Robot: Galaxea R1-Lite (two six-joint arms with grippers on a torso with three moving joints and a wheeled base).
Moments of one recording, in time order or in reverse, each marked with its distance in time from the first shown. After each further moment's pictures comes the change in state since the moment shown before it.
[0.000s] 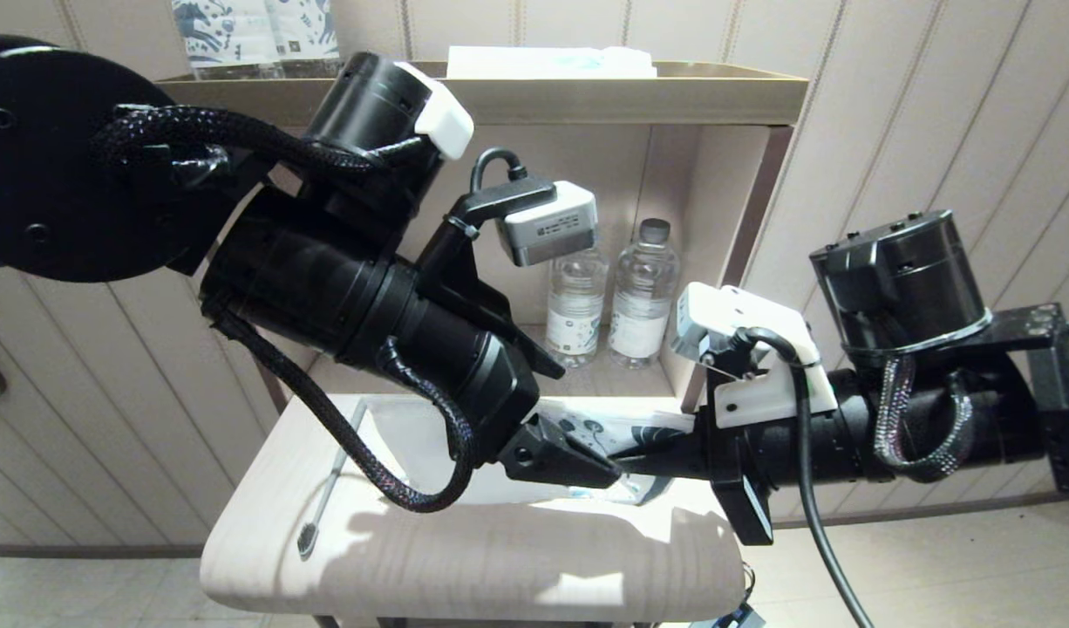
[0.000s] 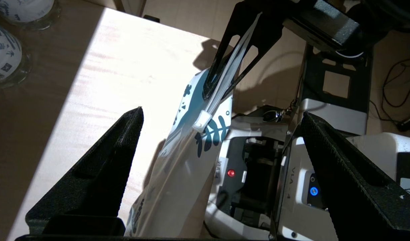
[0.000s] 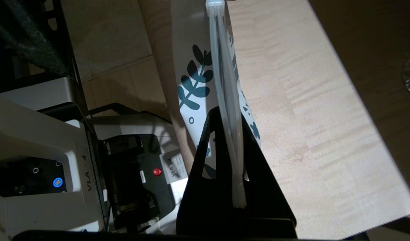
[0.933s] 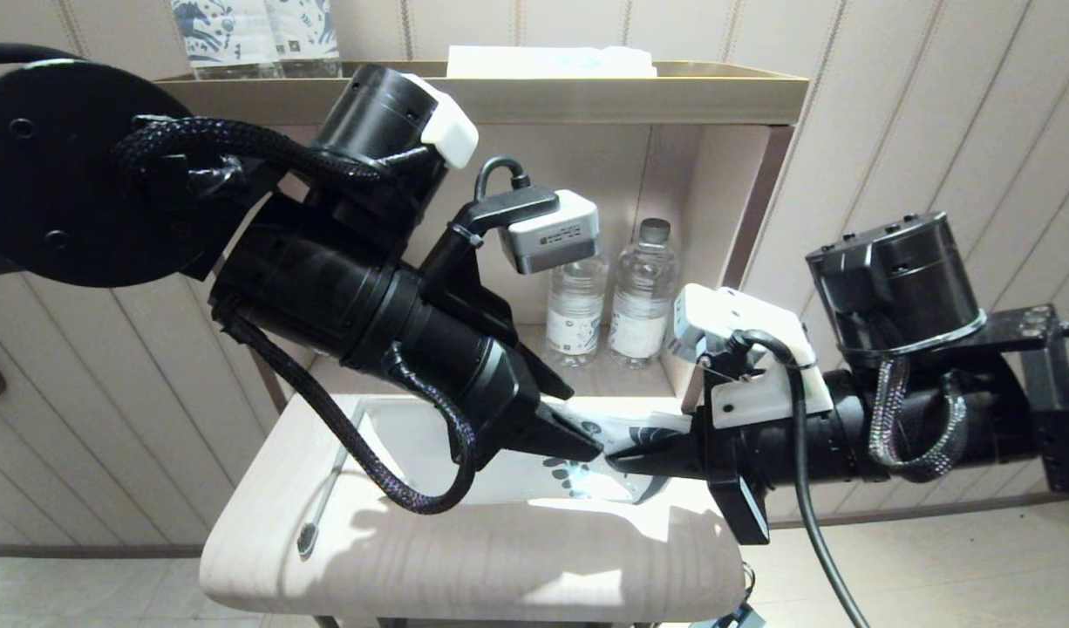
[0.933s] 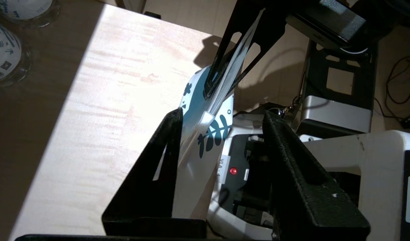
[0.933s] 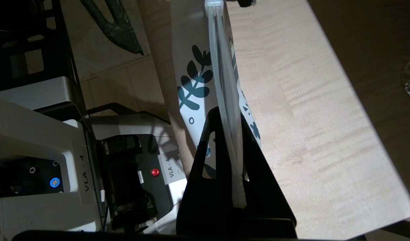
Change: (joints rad) left arm 0.000 0.006 0.006 -0.001 0.006 0.013; right arm 0.001 0.004 0.003 -0.009 0.001 -0.009
